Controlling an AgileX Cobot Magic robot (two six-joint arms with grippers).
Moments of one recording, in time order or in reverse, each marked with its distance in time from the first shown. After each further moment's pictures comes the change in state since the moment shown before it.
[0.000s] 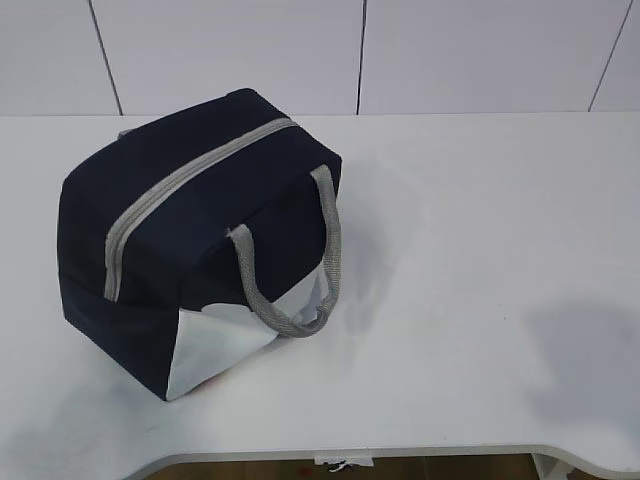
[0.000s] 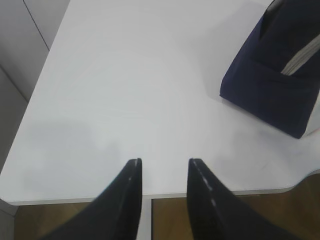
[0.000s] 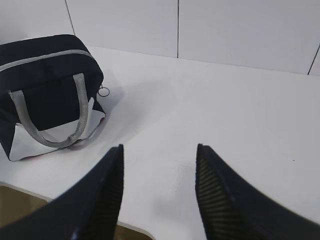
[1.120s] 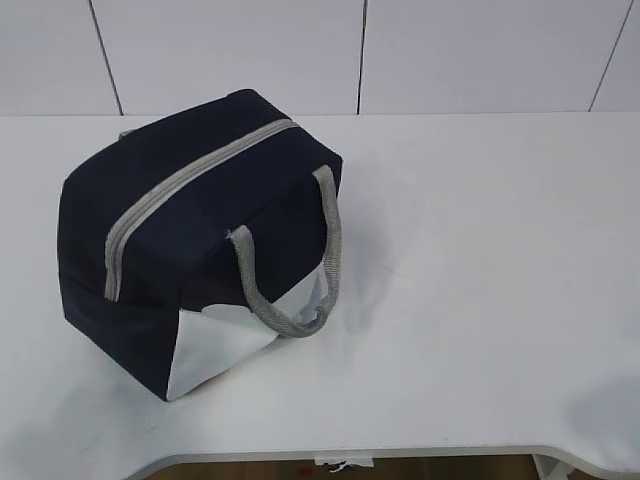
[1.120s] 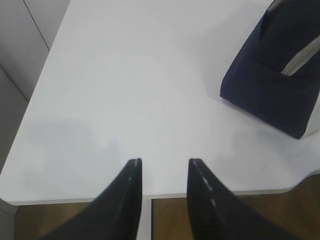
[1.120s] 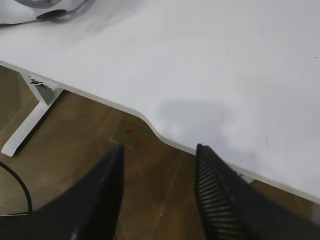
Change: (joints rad) left arm 0.000 0.000 0.000 0.001 0.001 -0.002; right arm 0.000 -0.213 0.249 0.026 0.264 -0.104
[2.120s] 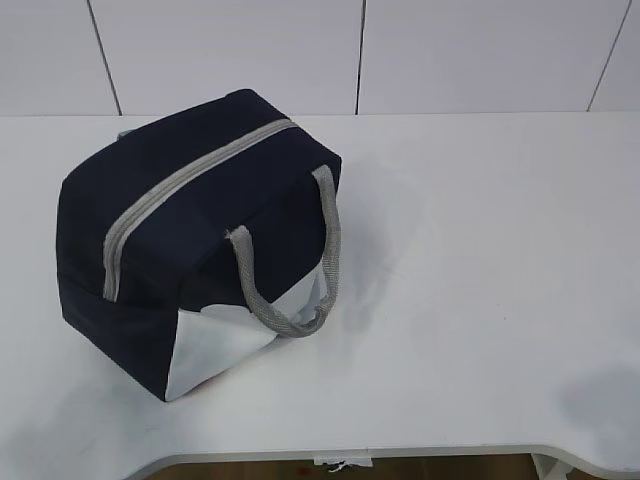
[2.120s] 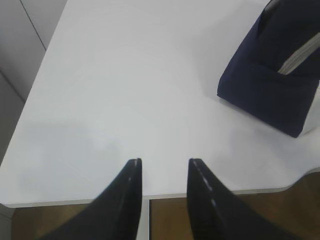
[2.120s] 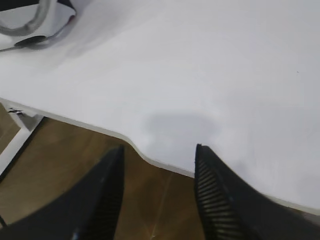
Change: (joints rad) left arm -0.009 0.000 0.000 0.000 0.000 0.000; right arm -0.077 0.000 0.041 -0.003 -0.109 -0.002
